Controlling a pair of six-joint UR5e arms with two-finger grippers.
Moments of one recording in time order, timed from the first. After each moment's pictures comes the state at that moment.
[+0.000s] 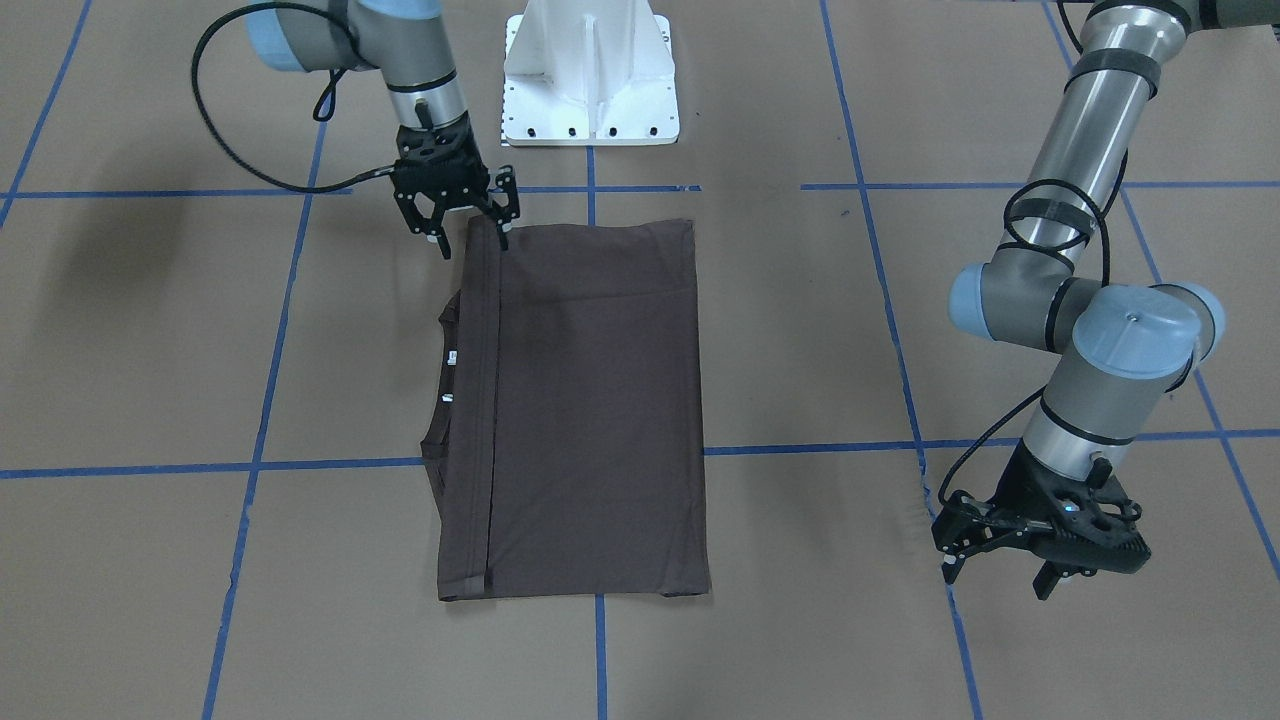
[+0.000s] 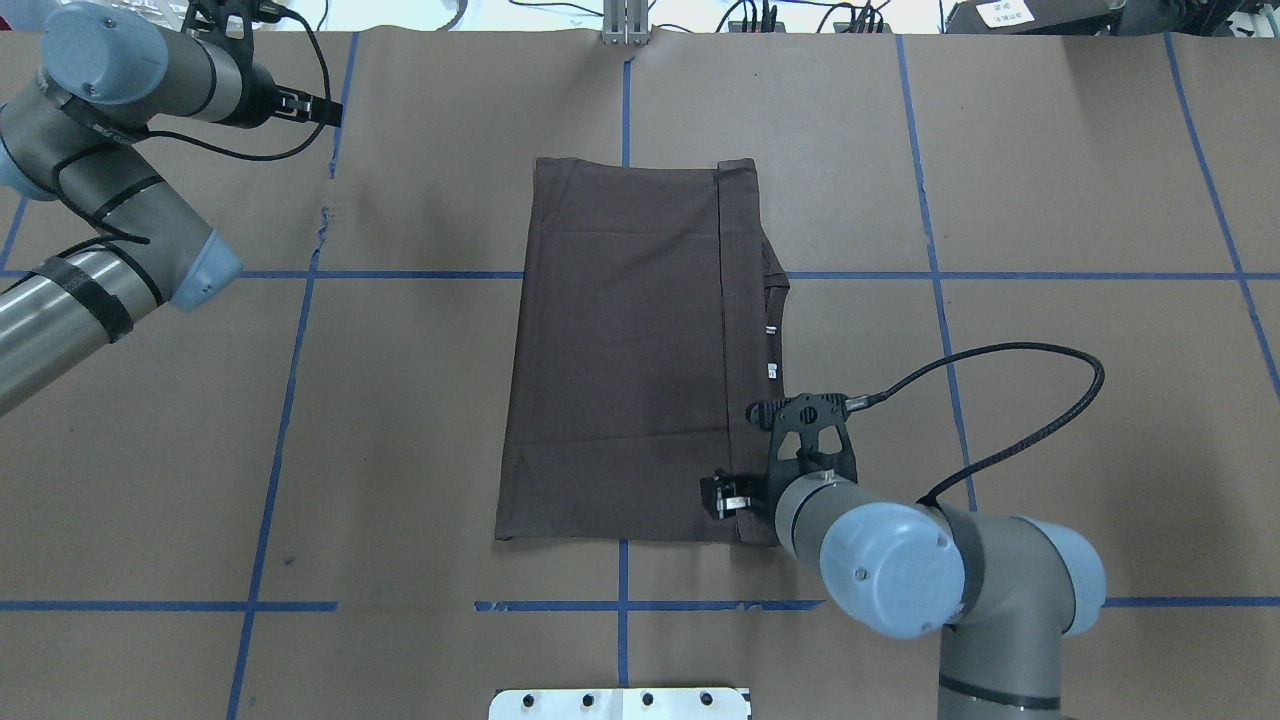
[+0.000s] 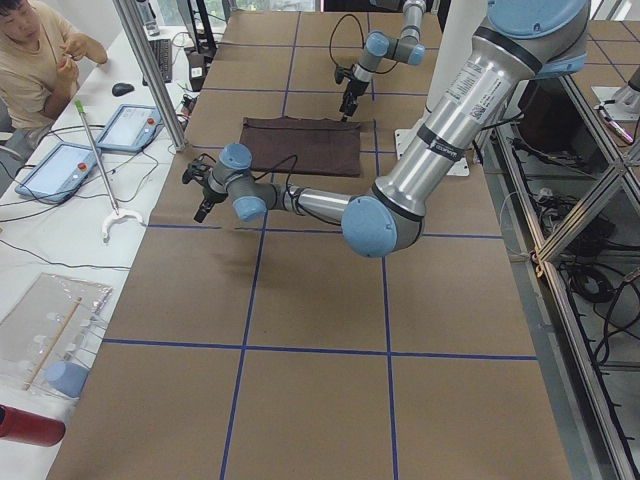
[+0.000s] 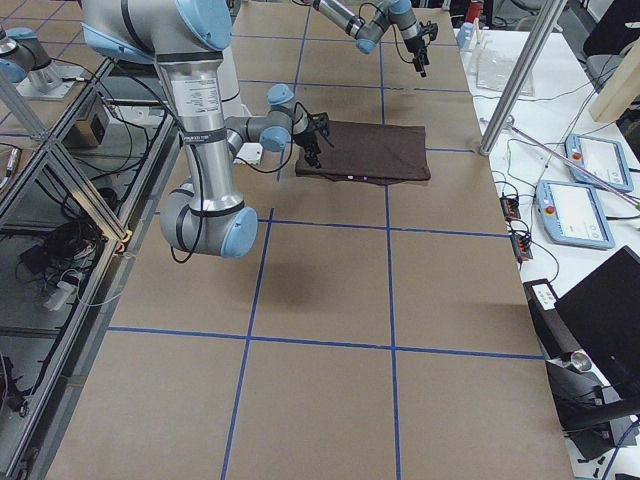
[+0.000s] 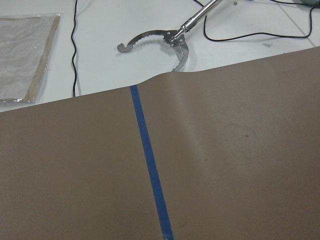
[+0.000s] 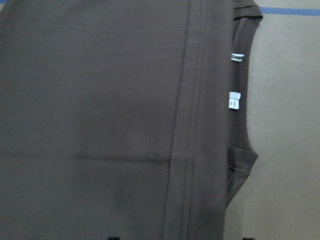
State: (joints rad) left arm -0.99 -2.19 -1.05 -2.48 -1.83 -0.73; right arm 0.19 -1.27 1.96 -1.31 1.32 1.27
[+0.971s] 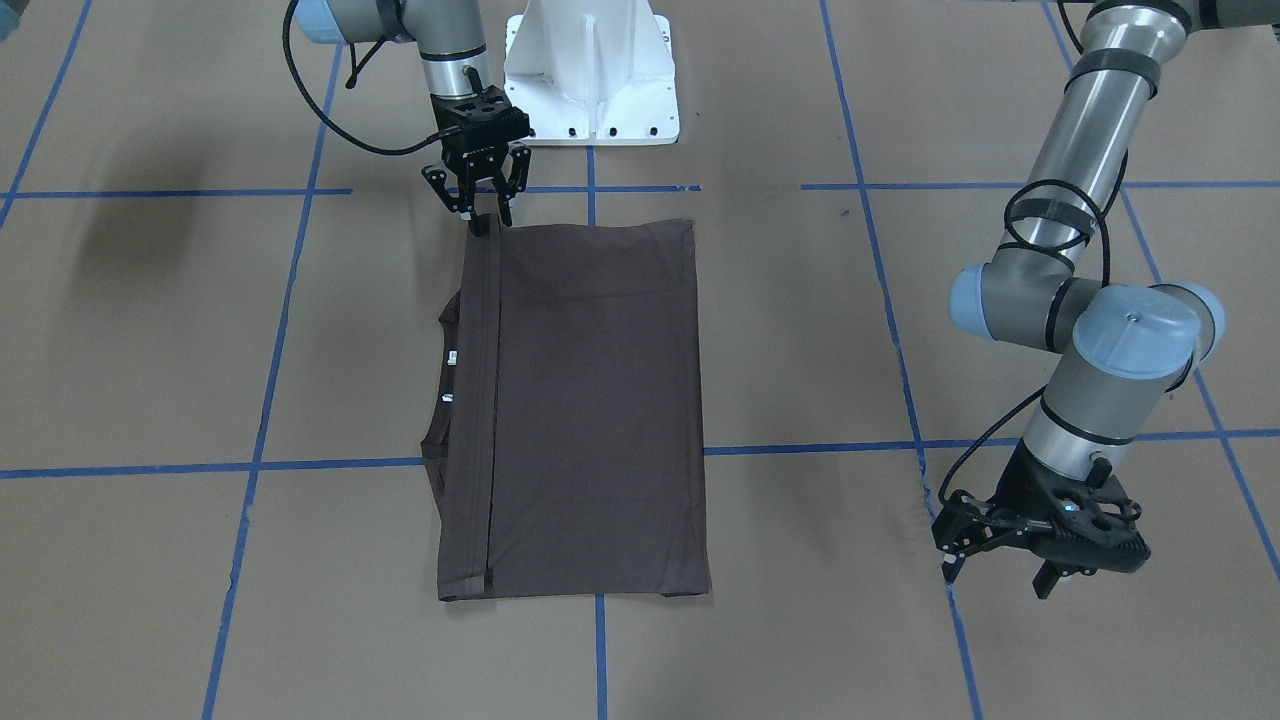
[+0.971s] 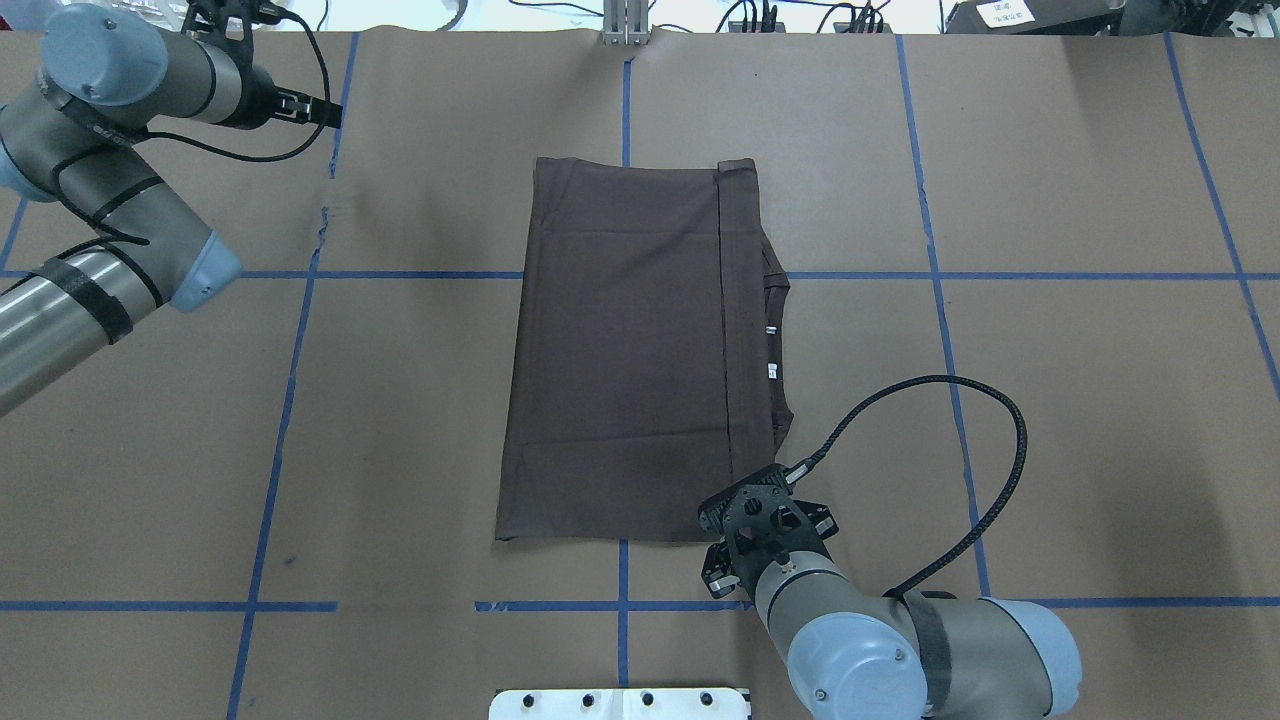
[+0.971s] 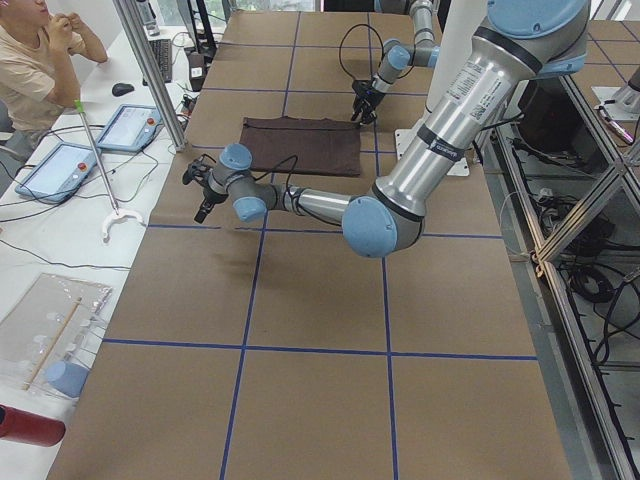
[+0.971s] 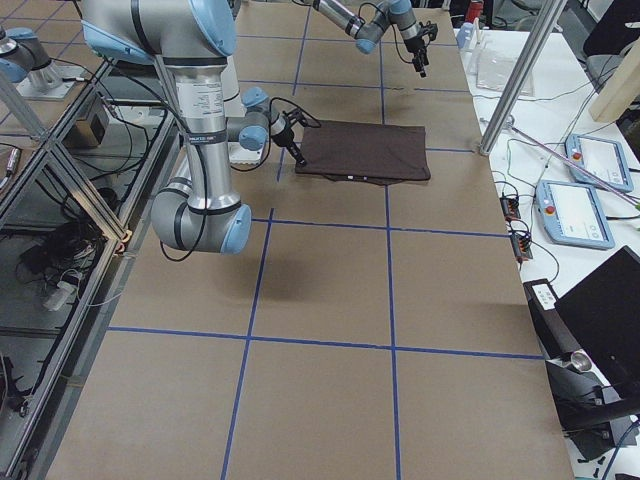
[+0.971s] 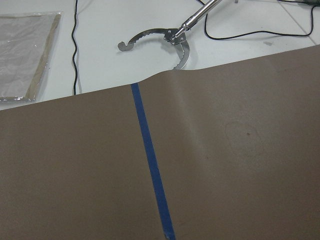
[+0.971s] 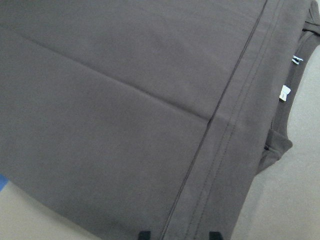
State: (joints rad) left arm -0.99 -2.18 -1.05 -2.48 -1.83 -0.73; right arm 0.08 -1.27 1.96 -1.39 1.16 1.00
